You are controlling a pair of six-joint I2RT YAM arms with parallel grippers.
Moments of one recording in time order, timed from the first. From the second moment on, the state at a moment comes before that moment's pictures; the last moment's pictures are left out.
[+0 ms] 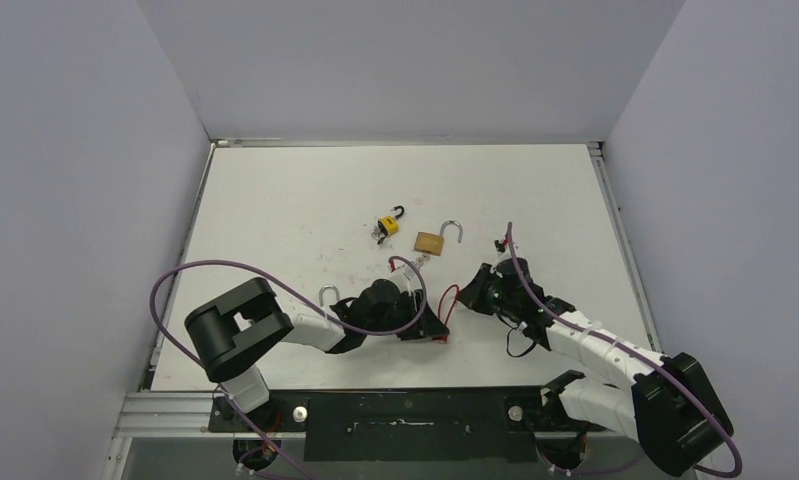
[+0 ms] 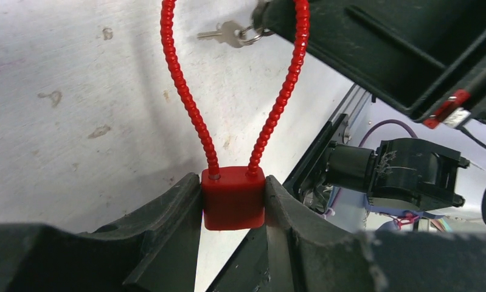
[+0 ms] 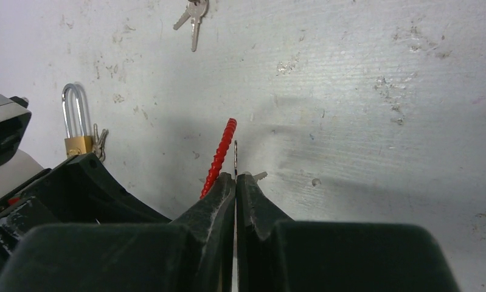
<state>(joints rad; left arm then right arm) -1.01 1.67 0.57 0.59 0.20 -1.08 0.51 1.07 0.40 0.00 -0.11 0.73</state>
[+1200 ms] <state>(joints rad) -1.02 1.66 0.98 -0.02 -0.10 -1.04 0.51 0.98 0.46 -0.21 0.11 0.77</state>
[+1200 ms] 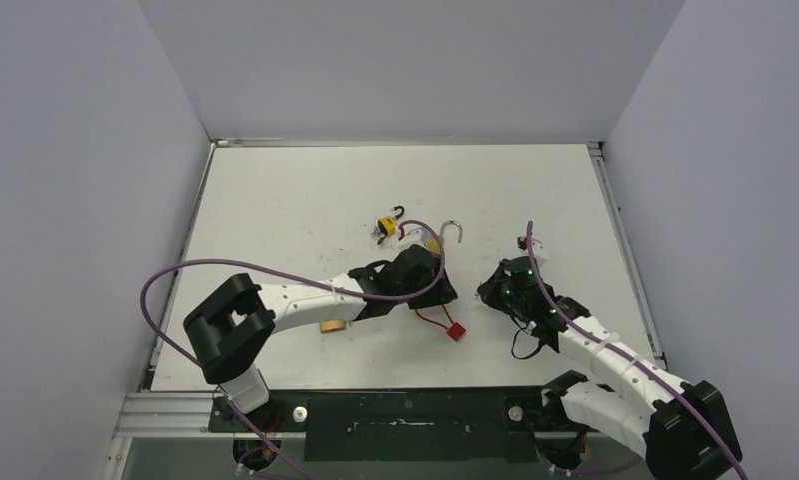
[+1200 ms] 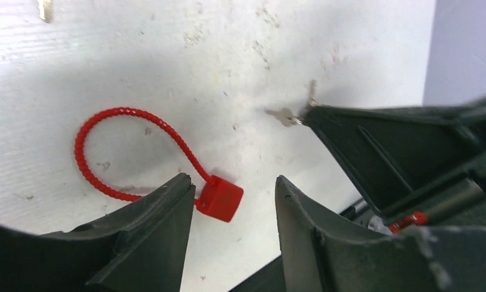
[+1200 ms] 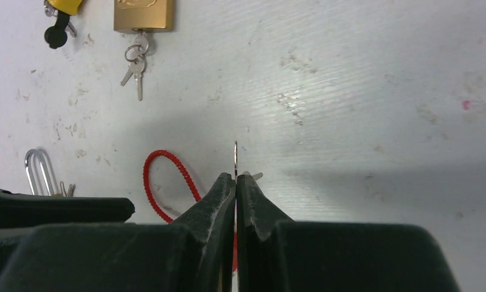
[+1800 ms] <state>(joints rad) -1.07 1.92 1.25 -0.37 -0.27 -1.11 0.41 0.81 0.40 -0.31 0.13 0.75</state>
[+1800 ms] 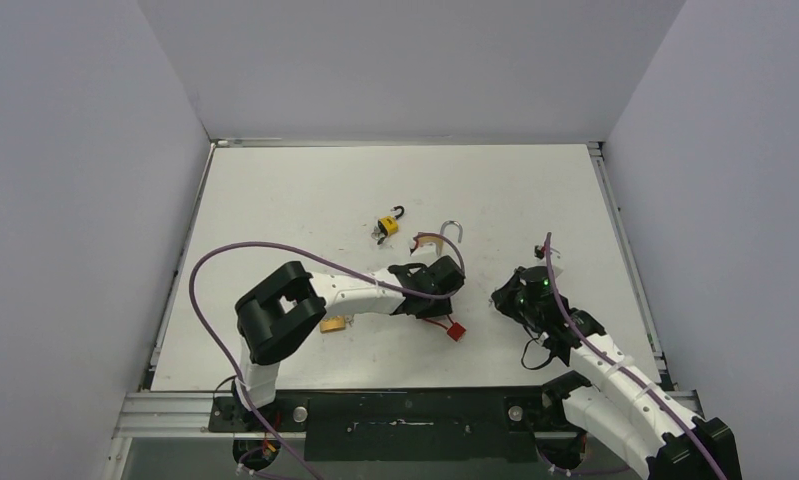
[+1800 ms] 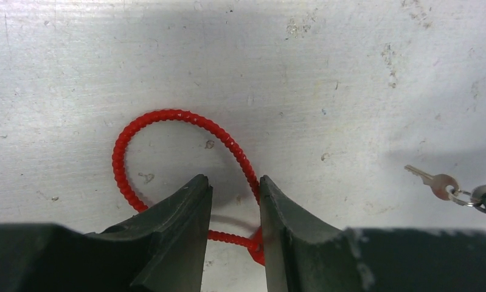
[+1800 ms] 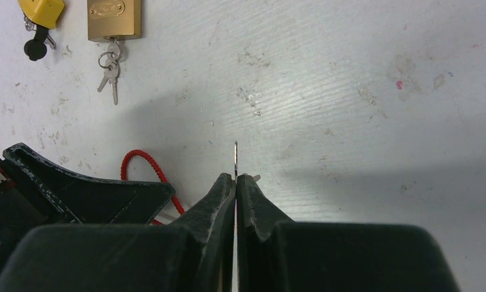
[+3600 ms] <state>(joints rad) -1.03 1.82 0.86 0.67 0.42 -1.12 0.41 0.87 0.38 -0.32 0.02 0.69</state>
